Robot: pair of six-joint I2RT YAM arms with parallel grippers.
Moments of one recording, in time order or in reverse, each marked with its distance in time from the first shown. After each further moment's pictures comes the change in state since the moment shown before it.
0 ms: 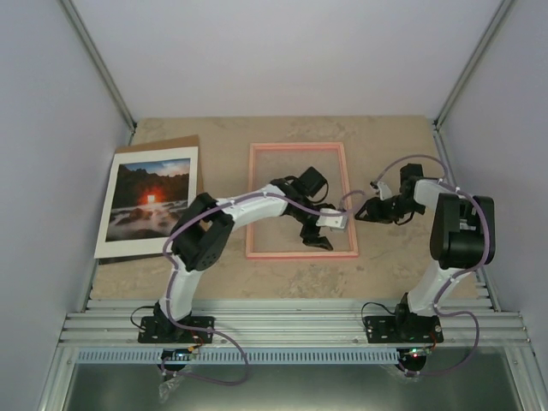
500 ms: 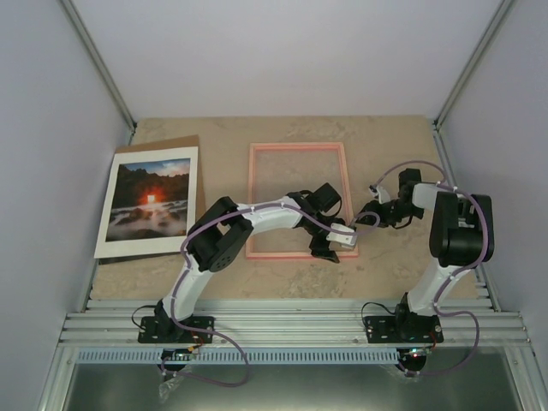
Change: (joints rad) left arm -0.109 0.149 0.043 0.037 -0.082 0.037; right arm -0.002 0.030 -0.054 0.074 -0.049 0.056
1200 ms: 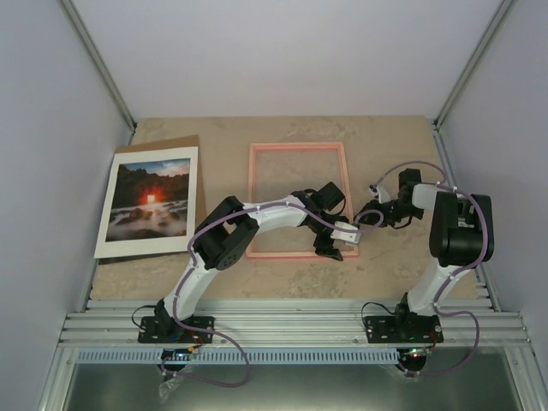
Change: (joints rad) left arm -0.005 0.069 0.078 0.002 -0.019 -0.020; right arm 0.002 0.007 -0.008 0.026 -0.021 0.026
